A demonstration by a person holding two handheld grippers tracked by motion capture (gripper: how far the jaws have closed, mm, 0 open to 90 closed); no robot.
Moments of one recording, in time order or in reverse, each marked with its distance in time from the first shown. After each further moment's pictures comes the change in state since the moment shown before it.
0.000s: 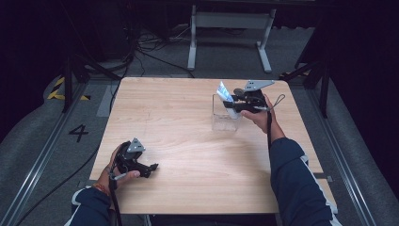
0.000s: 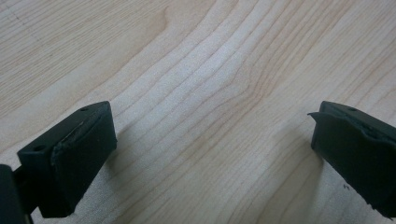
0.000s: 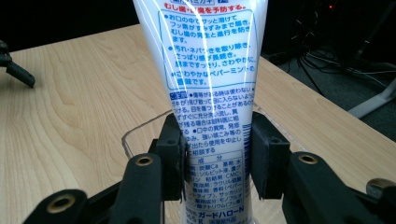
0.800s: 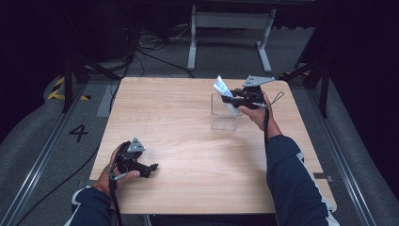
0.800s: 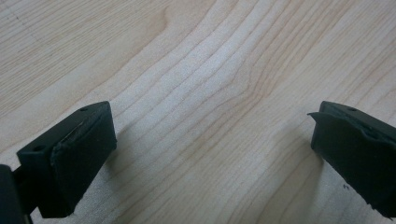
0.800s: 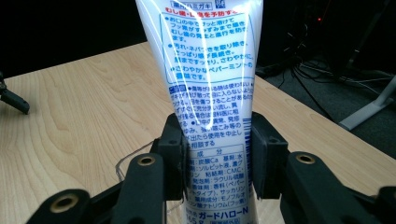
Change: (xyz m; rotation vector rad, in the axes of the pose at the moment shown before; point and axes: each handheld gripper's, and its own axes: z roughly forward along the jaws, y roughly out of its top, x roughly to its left) left arm 0.000 0.000 0.000 0.000 -0.002 -0.001; right arm -0.004 0.010 0.005 -0.061 -0.020 0.038
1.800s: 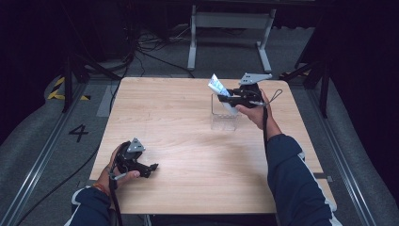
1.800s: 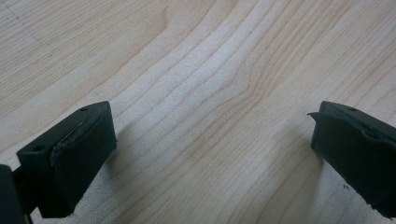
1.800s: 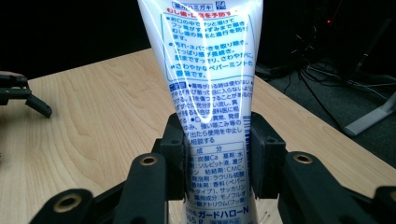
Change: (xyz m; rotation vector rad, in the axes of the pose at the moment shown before) left arm 0.000 0.000 0.000 -0.001 -0.001 -0.002; right arm 0.020 0.023 -0.004 0.017 0.021 -0.027
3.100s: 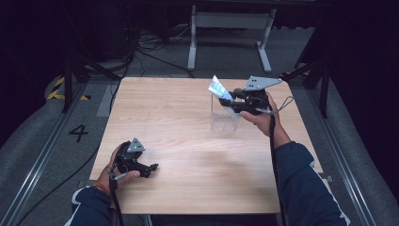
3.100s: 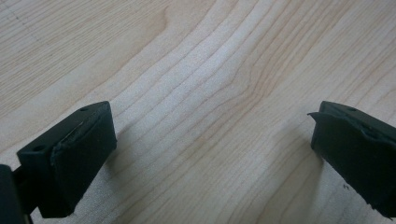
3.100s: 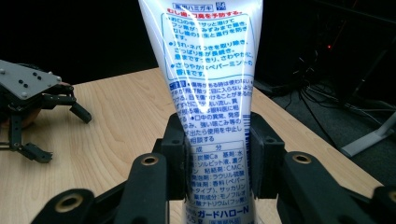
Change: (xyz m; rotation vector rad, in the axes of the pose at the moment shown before) left arm 0.000 0.000 -0.001 0.008 -0.002 0.004; right arm 0.045 0.021 -0.039 -0.049 0.006 -0.071
